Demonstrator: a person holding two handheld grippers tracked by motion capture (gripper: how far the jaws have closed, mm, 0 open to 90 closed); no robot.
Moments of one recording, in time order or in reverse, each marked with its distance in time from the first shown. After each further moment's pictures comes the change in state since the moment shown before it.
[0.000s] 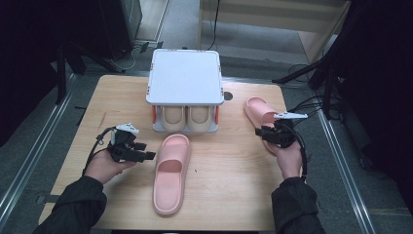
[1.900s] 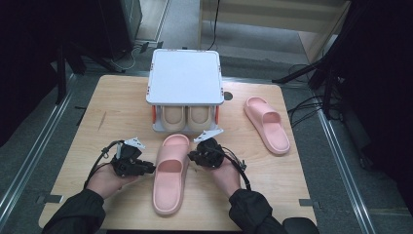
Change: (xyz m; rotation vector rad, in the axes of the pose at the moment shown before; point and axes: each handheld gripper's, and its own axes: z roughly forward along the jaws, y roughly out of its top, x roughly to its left) left arm -0.033 -0.022 0.008 0.103 -0.014 0.038; right arm 0.203 -0.015 0.077 0.182 0.295 -0.302
